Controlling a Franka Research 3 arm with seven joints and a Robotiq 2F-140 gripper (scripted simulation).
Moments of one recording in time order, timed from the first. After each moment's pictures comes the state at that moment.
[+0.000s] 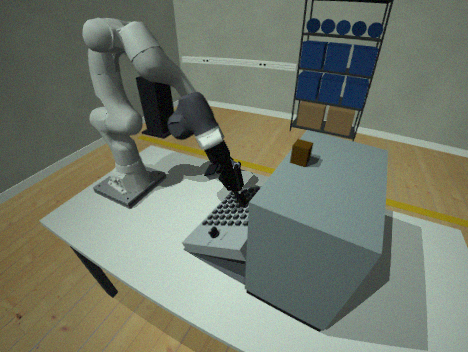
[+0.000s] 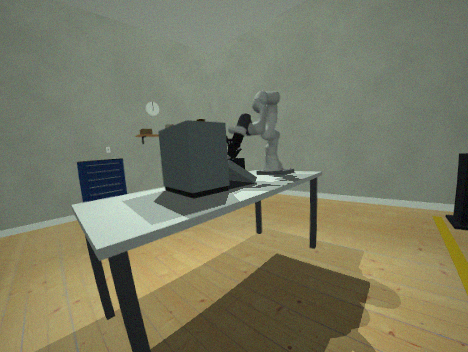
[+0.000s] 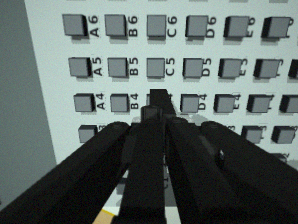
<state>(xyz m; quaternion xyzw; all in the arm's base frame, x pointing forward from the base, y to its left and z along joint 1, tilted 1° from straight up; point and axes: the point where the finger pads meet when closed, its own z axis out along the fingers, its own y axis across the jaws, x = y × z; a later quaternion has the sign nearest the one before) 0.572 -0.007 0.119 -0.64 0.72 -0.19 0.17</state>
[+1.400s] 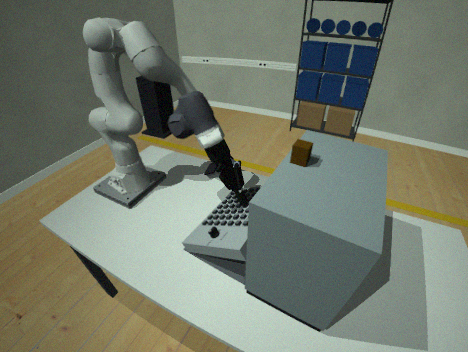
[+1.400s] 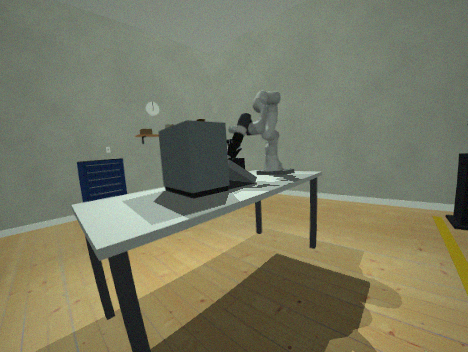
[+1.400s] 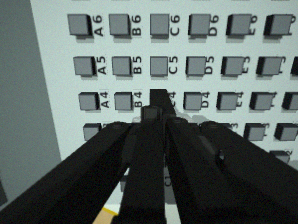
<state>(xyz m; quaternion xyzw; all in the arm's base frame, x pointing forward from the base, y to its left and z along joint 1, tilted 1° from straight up) 0.573 -0.006 0.123 -0.64 0.73 -0.19 0.17</state>
